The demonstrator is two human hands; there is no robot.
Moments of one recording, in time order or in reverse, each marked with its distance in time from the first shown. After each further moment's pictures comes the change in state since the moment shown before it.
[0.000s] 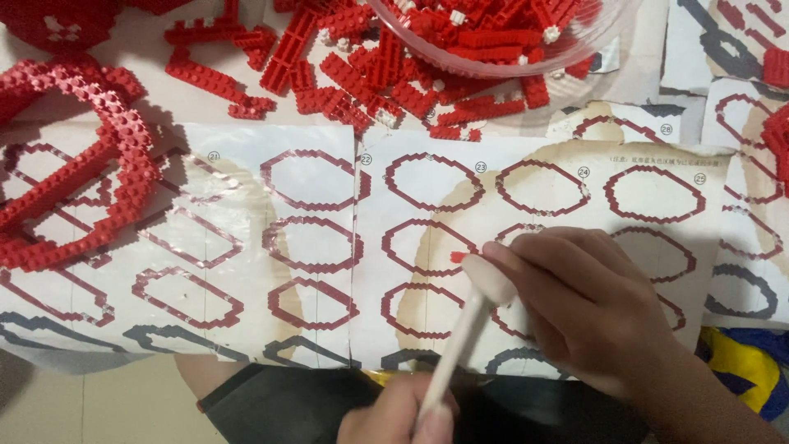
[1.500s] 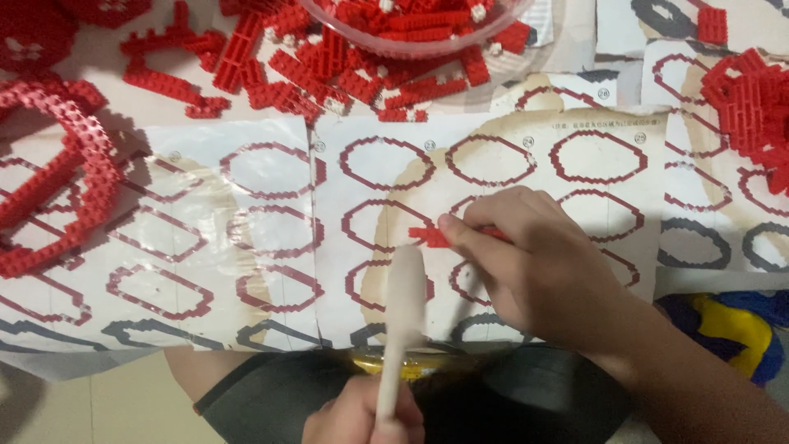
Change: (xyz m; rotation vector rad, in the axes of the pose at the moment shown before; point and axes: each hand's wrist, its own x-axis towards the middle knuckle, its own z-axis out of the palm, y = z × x) left_hand -0.006 0.004 0.005 0.003 -0.005 -0.141; right_hand -0.017 0.018 0.015 0.067 -0.050 -0.007
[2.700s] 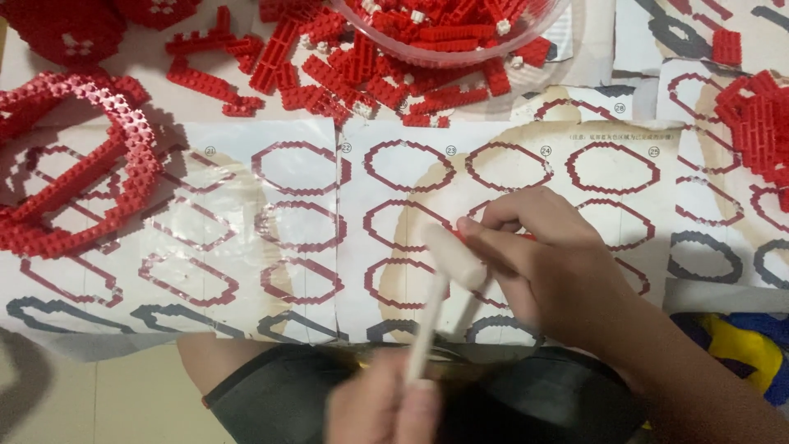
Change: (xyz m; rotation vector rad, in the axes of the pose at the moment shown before) left_hand -0.007 0.006 -0.002 -0.047 0.184 0.370; right_hand 0.005 -0.009 -0.004 0.053 0.043 0.107
